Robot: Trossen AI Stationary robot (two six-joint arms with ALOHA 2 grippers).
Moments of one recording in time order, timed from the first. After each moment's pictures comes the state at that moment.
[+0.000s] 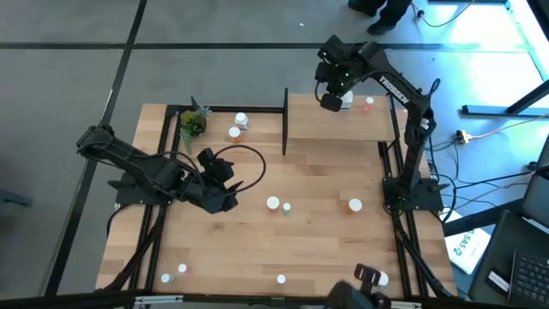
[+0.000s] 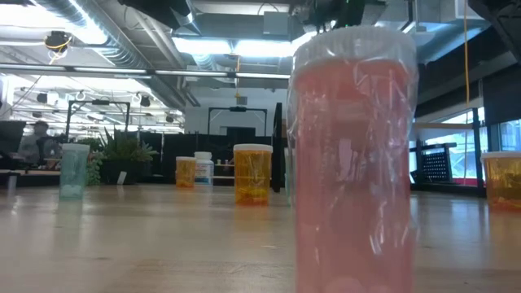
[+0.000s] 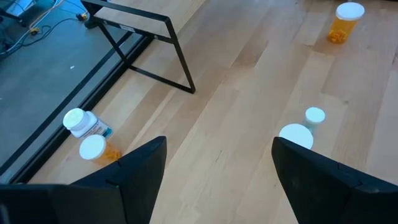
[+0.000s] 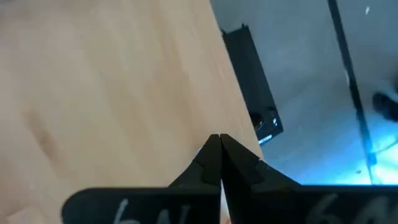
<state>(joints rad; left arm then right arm) -0.41 1.30 1.24 -0.97 -0.79 -0.70 -0.68 1.90 2.20 -1.52 0.14 -0.37</state>
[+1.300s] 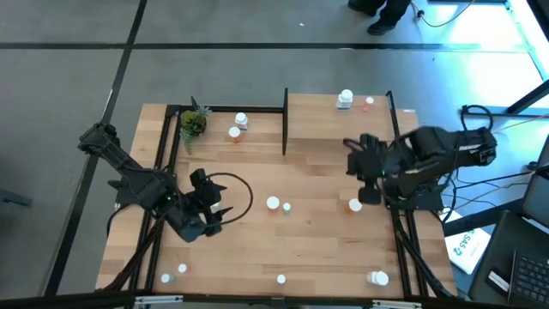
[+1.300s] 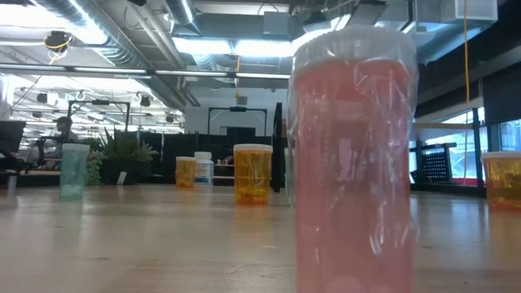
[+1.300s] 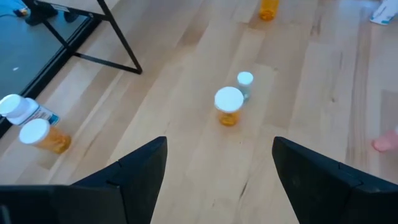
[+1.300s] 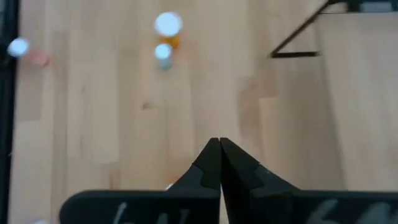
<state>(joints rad) -0.66 1.30 1.24 -1.02 -0.76 -0.86 0.31 1.27 1.59 -1.42 0.24 0.30</state>
